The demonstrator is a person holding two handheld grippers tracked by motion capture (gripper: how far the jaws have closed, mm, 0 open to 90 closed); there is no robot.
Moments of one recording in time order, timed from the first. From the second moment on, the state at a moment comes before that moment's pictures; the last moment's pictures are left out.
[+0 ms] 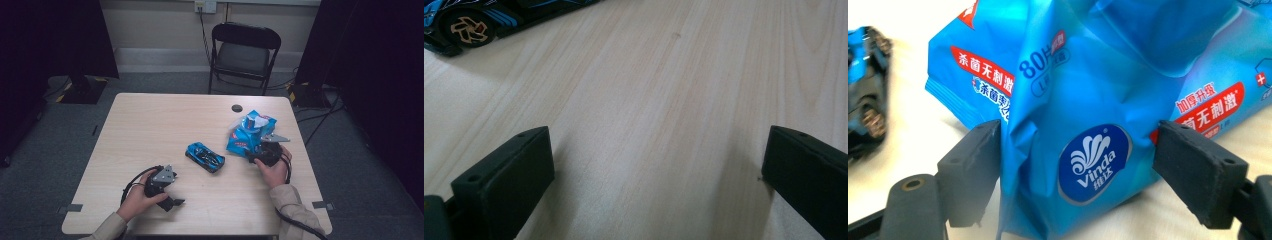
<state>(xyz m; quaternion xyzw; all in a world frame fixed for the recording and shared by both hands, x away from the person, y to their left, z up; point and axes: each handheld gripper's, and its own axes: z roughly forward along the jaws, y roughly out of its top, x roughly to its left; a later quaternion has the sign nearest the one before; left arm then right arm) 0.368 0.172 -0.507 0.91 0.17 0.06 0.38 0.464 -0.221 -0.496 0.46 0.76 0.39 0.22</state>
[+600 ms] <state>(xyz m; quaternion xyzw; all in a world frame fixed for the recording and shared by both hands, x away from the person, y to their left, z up) 0.367 0.172 -0.507 0.91 0.17 0.06 0.38 0.415 -0.174 -0.462 0.36 0.80 0.46 0.14</state>
